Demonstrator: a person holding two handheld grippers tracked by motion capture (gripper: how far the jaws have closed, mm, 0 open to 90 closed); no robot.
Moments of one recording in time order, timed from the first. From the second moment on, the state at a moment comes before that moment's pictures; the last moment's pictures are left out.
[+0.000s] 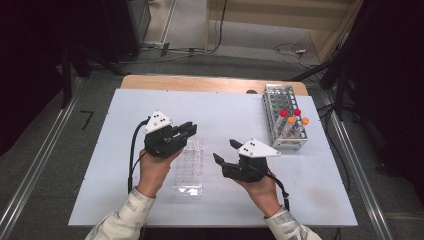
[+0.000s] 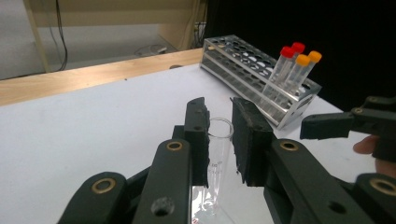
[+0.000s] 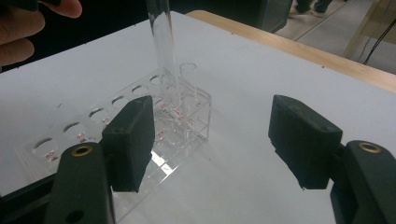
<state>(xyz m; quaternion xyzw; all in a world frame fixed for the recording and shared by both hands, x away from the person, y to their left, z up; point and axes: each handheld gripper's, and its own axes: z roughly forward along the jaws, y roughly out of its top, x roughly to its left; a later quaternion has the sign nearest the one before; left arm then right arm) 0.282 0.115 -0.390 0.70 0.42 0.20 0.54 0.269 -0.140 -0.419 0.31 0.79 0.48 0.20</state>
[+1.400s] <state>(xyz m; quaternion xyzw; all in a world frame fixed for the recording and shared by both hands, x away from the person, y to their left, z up) 0.279 0.096 -0.418 0.74 0.42 0.19 0.49 0.284 -0.164 -0.422 0.35 0.78 0.47 0.23</state>
